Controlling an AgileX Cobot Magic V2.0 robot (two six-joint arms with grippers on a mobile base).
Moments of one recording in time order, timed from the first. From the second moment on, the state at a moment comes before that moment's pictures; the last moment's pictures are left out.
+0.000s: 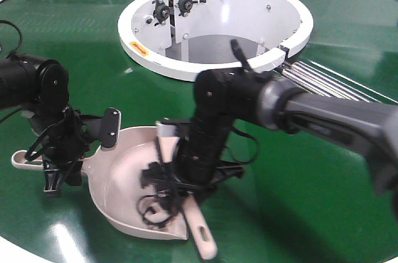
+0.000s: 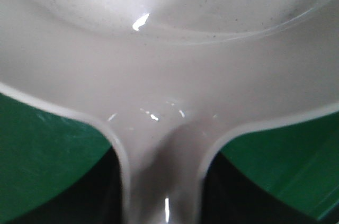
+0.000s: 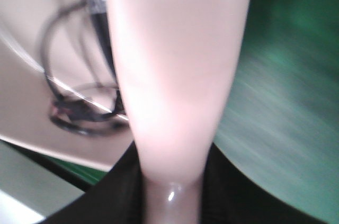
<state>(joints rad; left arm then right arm) -0.28 1.82 -1.26 0.02 1.08 1.24 0.67 2.06 -1.60 0.36 1.22 0.23</state>
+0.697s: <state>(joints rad) -0.28 1.82 -1.26 0.02 1.08 1.24 0.67 1.98 -1.77 0.14 1.24 0.23</state>
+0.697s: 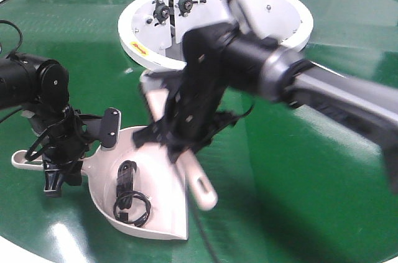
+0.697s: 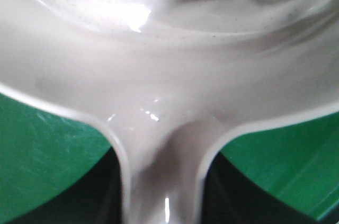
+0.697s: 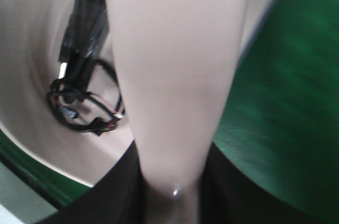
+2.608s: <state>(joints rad) -0.28 1.82 -1.26 0.02 1.08 1.24 0.03 1.63 -1.02 0.06 1.10 -0.10</state>
